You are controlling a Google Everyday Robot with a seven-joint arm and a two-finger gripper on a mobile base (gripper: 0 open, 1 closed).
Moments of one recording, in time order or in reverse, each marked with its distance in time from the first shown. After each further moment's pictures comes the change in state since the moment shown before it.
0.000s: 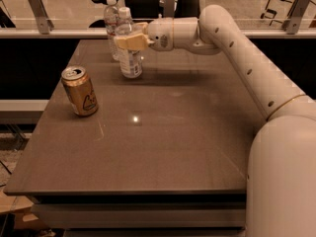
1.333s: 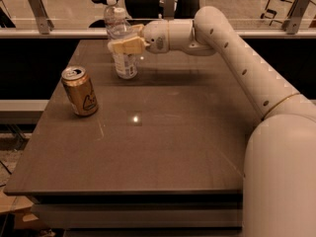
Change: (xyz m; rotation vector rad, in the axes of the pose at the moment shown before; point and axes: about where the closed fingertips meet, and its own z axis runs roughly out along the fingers) arm 0.000 0.005 0.013 -0.021 -0.001 0.001
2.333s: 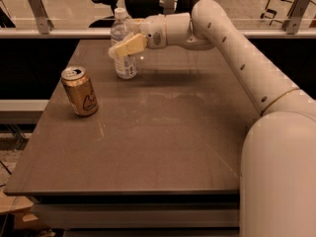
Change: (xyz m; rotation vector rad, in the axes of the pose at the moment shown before) arm -0.011 0.005 0.005 -0.010 0.030 -0.009
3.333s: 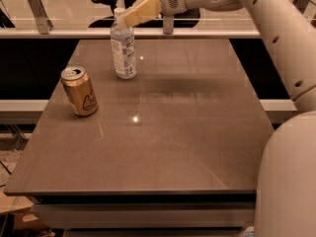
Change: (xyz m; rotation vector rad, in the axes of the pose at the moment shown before) arm -0.086 0.013 -0.054 0.127 0.112 -0.124
